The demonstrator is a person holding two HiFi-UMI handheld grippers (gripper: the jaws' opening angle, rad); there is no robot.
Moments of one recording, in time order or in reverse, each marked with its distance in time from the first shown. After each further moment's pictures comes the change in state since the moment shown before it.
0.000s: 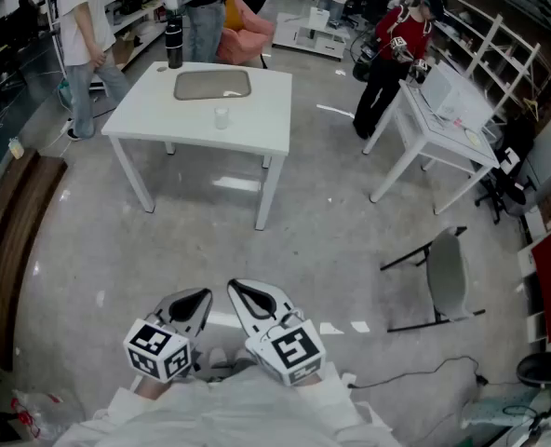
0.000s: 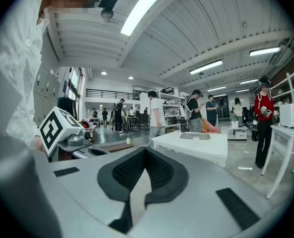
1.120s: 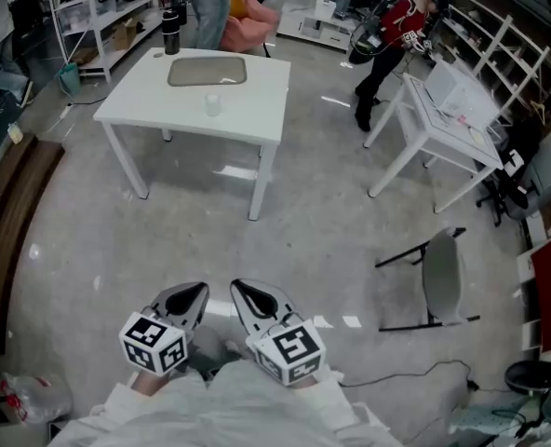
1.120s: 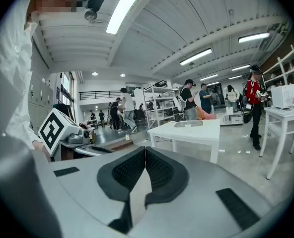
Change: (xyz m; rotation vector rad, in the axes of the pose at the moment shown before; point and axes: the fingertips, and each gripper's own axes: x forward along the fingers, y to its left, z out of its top) left arm 0.045 -0.026 -0.021 -0.075 0.004 0.037; right arm -0.037 -0.045 -0.049 0.145 0.075 -0.020
